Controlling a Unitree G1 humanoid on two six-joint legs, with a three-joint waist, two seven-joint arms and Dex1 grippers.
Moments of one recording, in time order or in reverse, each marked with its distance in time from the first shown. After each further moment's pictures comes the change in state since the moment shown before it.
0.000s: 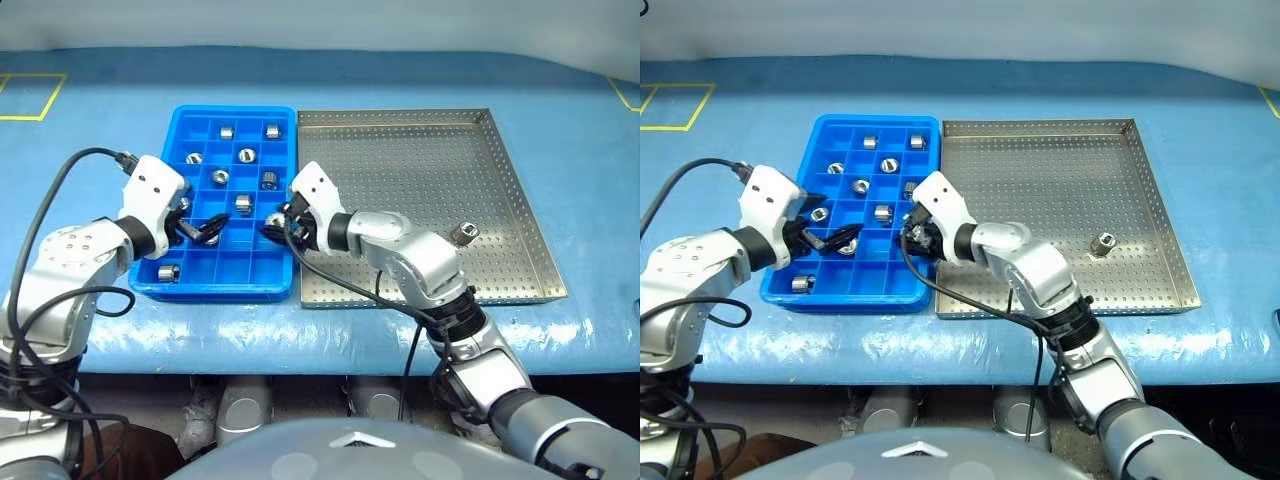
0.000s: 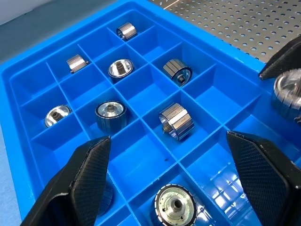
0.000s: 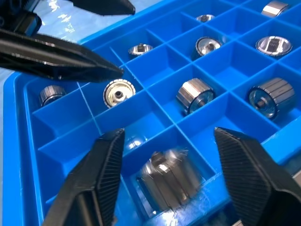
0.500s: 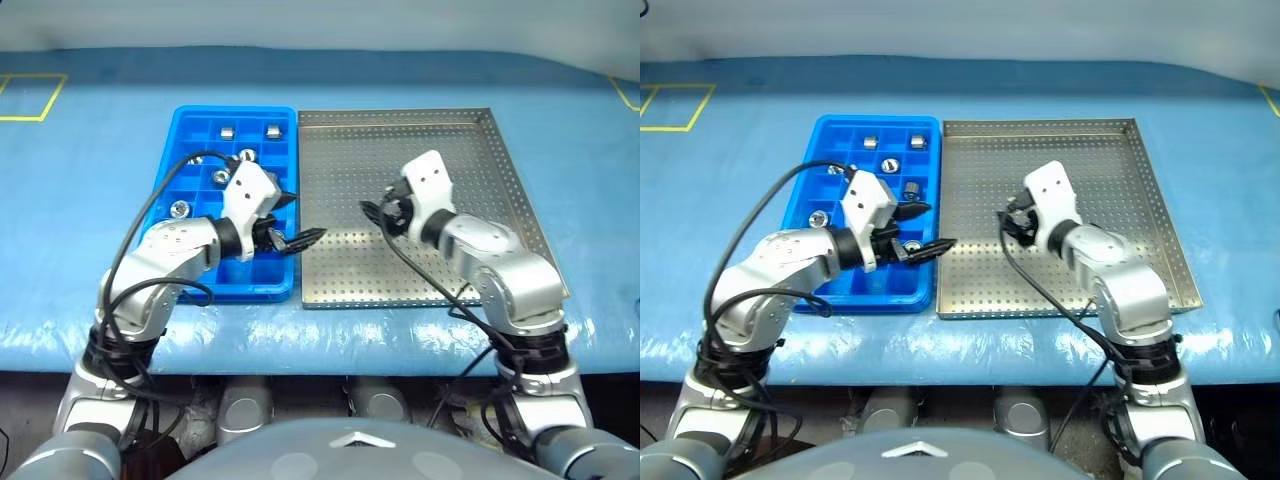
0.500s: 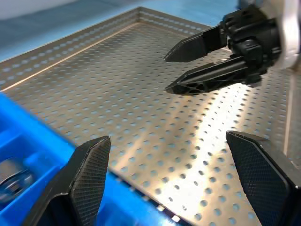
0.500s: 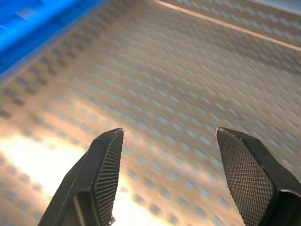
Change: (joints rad) left arm -0.200 -0.256 -0.330 0.094 -0.063 -0.081 -0.127; right arm 0.267 -0.329 -0.338 -0.244 -0.101 0.132 -0.179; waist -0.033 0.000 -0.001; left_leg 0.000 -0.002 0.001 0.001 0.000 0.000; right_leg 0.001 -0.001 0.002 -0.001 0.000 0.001
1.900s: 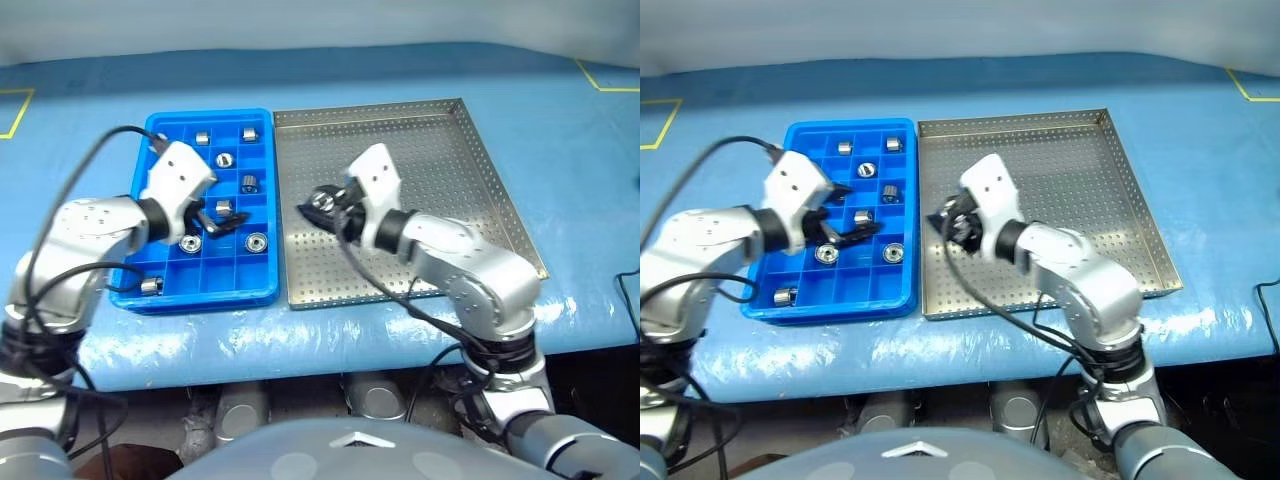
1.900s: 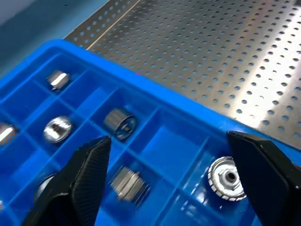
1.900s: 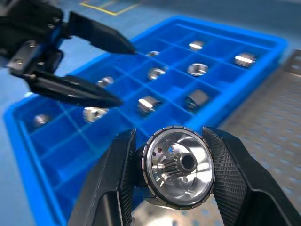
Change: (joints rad) left arm 0.090 0.412 0.302 -0.070 0.065 0.093 -0.013; right arm -0.180 0.292 0.223 -0.141 0.246 0.096 0.092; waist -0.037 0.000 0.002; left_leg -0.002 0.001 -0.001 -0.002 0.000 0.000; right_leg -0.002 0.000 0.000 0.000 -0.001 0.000
